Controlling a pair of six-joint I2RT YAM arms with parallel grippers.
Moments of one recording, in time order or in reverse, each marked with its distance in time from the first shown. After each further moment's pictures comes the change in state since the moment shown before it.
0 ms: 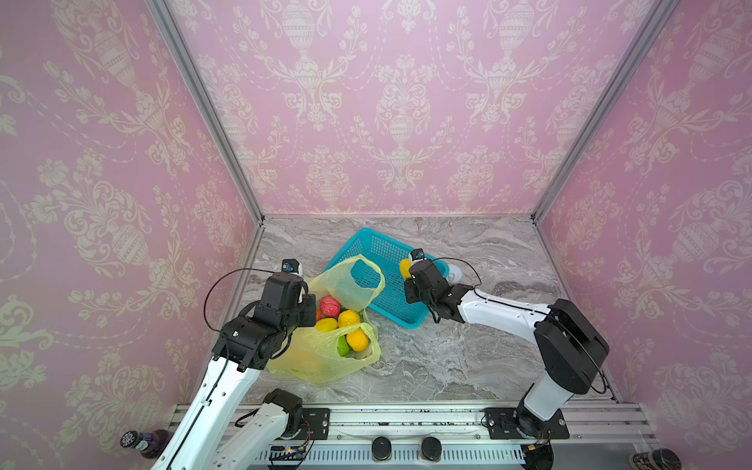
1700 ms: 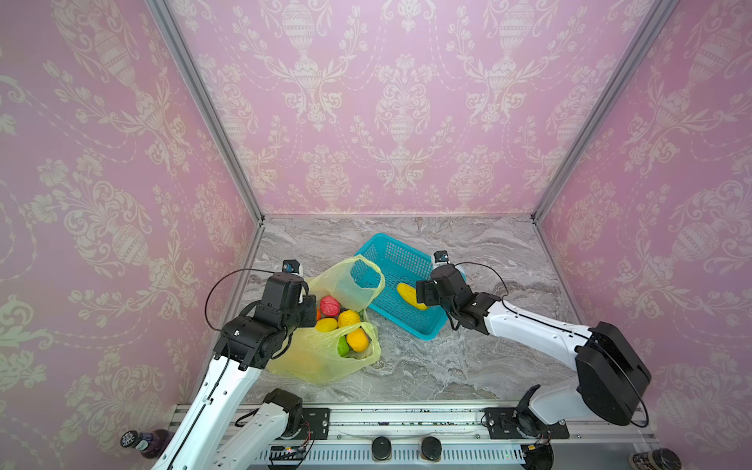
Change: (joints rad) left arm 0.007 0.002 -0.010 -0.001 0.012 0.000; right arm -0.018 -0.328 -0.233 0.020 0.070 0.030
